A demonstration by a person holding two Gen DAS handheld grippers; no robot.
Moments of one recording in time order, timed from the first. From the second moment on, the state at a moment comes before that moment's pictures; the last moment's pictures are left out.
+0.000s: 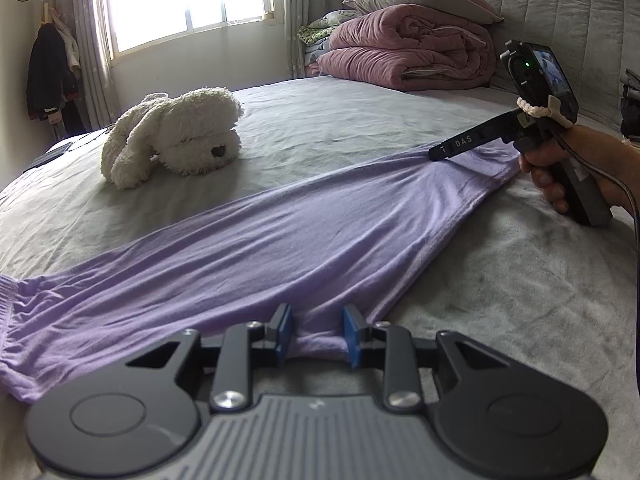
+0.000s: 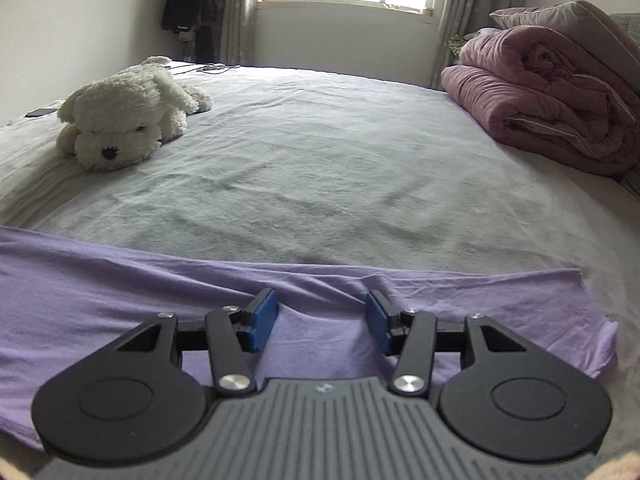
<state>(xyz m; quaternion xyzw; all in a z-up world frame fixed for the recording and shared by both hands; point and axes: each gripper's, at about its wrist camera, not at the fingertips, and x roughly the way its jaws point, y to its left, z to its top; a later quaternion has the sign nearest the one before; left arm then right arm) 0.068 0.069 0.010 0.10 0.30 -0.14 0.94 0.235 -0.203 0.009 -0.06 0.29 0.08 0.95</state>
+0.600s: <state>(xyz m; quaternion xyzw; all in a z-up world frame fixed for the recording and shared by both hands) 0.066 0.064 0.010 0.12 0.29 -0.14 0.94 0.238 -0.199 0.005 -0.06 0.28 0.07 0.95</state>
